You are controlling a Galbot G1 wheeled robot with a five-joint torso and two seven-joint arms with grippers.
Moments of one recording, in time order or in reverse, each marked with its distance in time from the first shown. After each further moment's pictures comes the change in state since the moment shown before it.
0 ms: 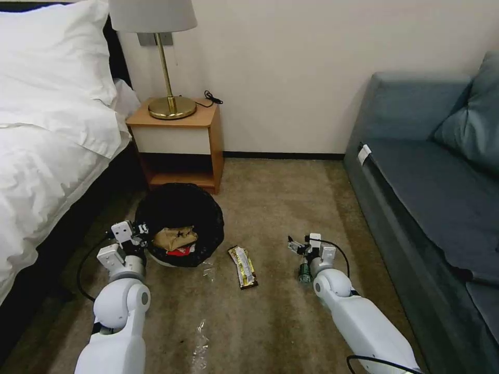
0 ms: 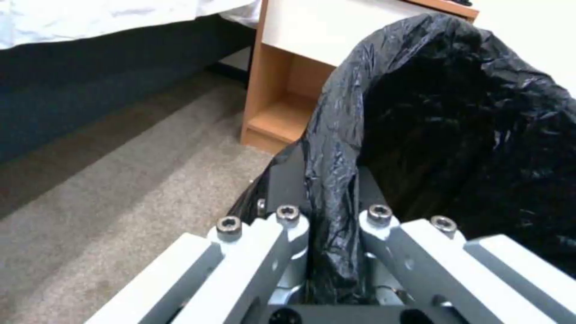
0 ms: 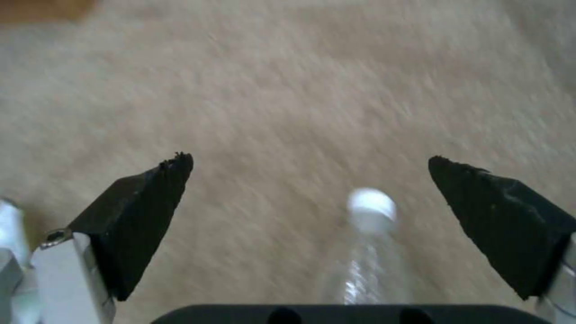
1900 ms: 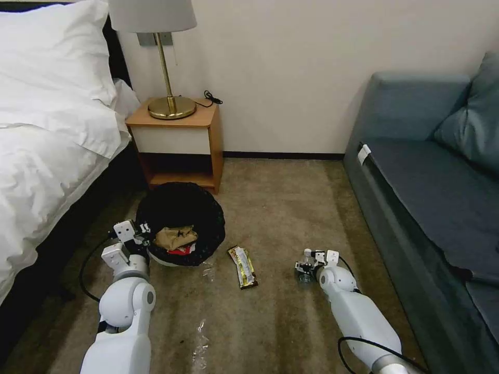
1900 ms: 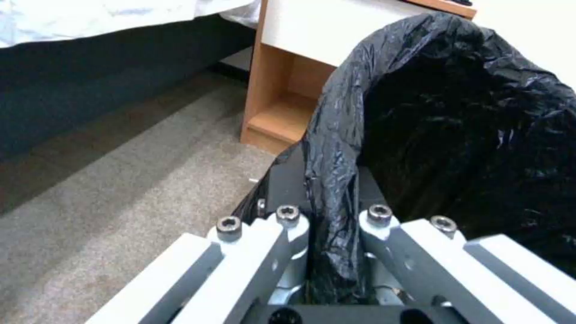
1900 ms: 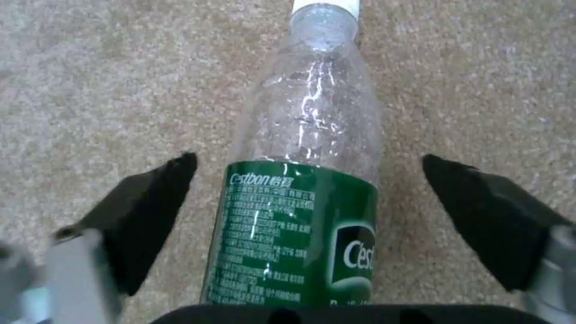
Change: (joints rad) left arm 0.008 -0.027 0.027 -0.021 0.031 0.000 -0.038; right arm 0.052 0.114 0.198 -0.176 -0.067 -0.308 -0.066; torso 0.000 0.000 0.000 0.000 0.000
